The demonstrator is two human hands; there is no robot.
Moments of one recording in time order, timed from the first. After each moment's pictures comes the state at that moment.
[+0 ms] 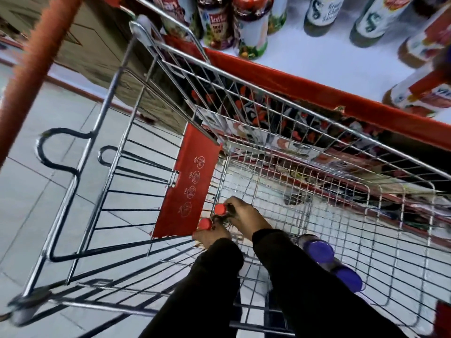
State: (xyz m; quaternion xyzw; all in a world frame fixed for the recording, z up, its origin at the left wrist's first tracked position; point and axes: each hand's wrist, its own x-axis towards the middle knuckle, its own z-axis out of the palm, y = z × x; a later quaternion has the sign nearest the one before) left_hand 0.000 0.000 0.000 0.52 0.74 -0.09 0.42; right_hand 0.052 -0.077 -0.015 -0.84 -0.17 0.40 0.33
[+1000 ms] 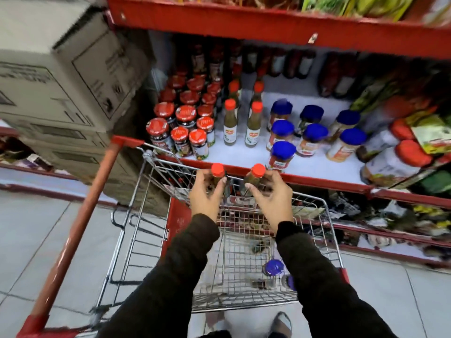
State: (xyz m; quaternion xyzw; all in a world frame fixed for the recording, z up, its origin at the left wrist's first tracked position) left_hand 0.087 -0.010 0.275 0.76 0.10 0.12 0.63; right_hand 0.085 -0.176 0.284 -0.83 0.06 -0.06 0.55
